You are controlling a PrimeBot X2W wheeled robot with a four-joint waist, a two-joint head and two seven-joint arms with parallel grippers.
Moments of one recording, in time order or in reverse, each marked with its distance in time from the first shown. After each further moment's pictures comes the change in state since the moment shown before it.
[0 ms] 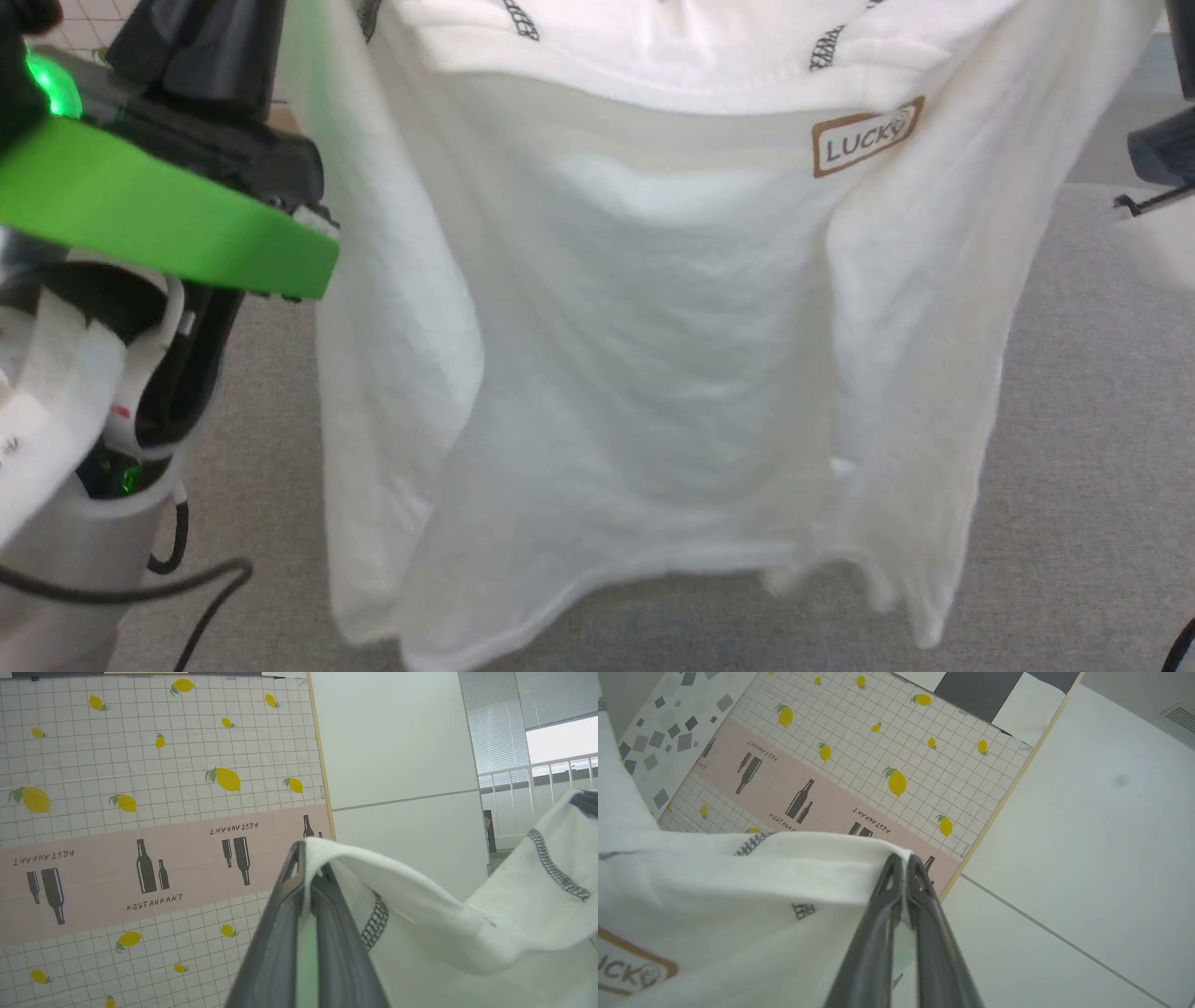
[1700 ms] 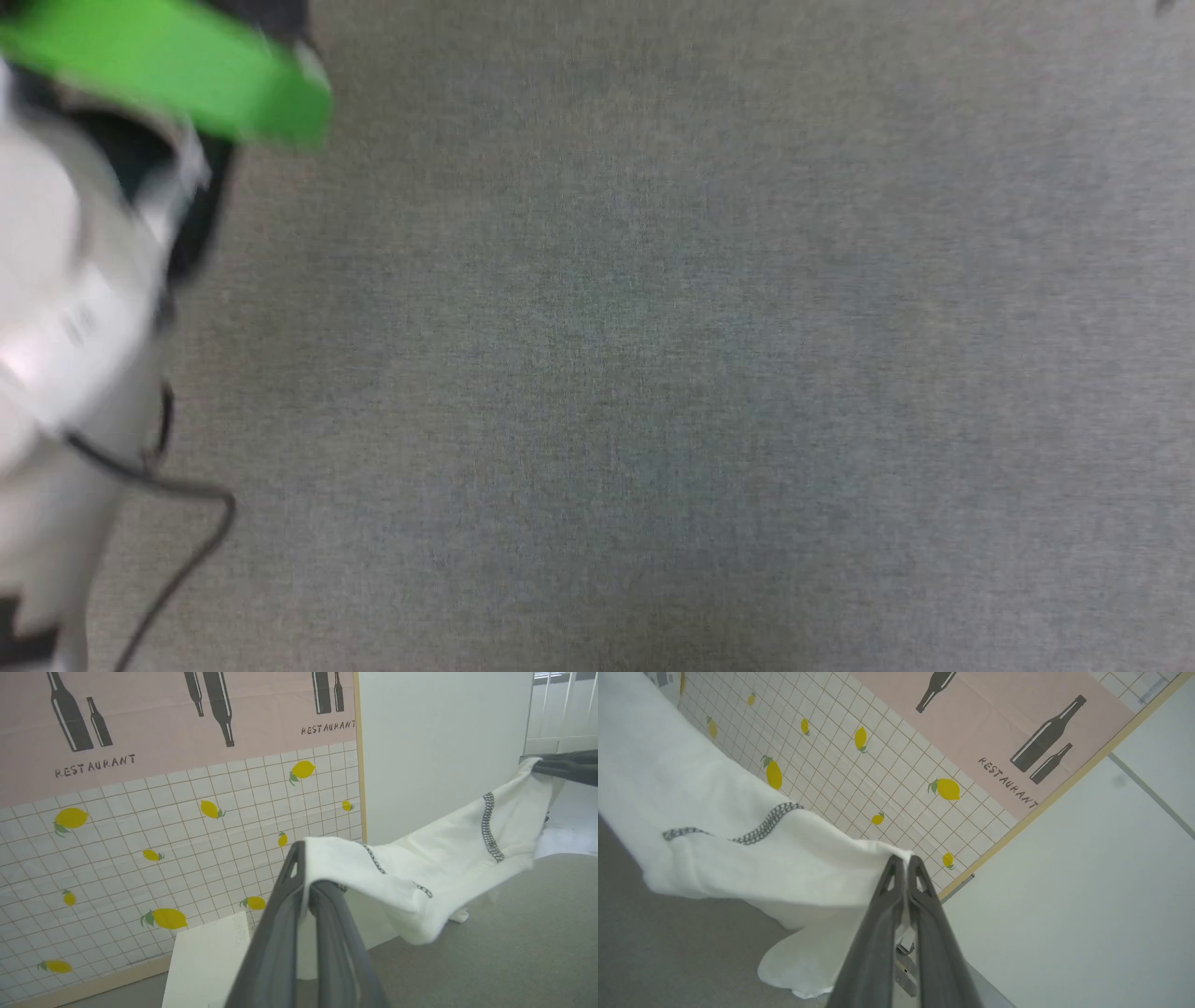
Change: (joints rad) left arm -0.229 0.008 -0.109 0.361 0.083 -0.121 -0.290; right arm -0.442 -0.071 0.231 0.550 -0.049 0.000 -0.229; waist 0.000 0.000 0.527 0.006
